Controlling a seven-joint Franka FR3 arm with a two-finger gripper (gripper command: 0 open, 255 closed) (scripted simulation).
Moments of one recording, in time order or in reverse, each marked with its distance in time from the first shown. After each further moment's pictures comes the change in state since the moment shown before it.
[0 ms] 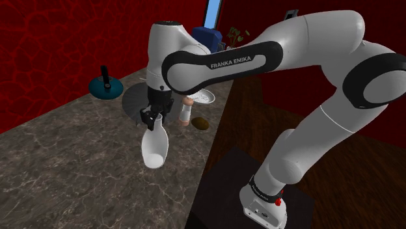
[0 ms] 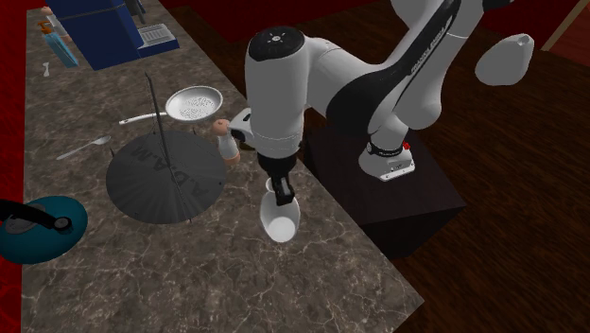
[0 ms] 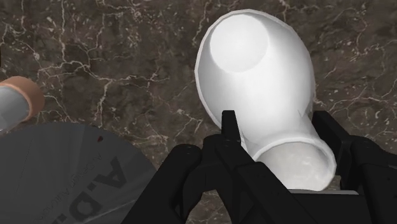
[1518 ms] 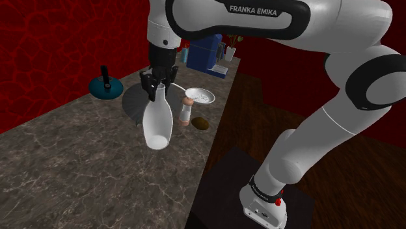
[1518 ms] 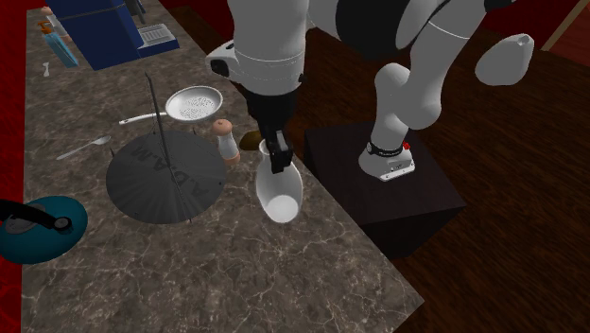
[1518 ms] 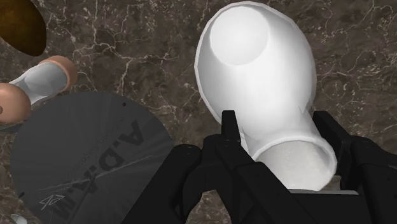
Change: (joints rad) arm -0.009 -0.030 -0.025 0.288 0.000 -0.316 -0.012
